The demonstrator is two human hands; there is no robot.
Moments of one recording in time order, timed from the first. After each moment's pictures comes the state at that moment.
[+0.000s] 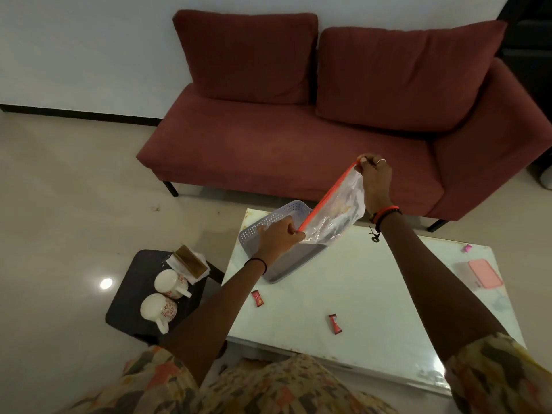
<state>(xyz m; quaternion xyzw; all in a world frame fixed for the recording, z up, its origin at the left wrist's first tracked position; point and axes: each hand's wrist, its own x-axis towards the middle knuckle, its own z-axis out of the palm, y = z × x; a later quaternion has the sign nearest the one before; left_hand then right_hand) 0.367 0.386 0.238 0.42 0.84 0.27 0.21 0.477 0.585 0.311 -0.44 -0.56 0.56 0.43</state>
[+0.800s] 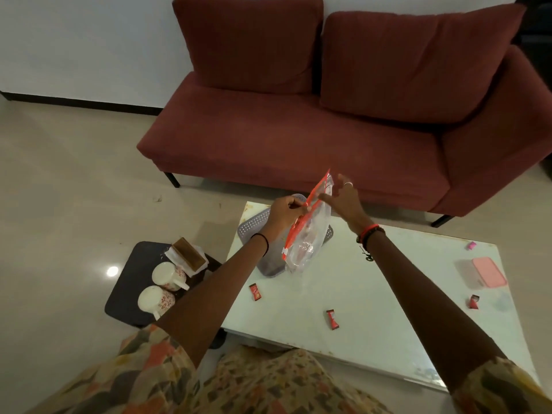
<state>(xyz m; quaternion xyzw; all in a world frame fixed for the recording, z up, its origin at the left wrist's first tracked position) 0.365 0.426 0.262 0.31 0.74 0.48 0.35 0.473 0.552 0.263 -0.47 -0.68 0.54 0.16</state>
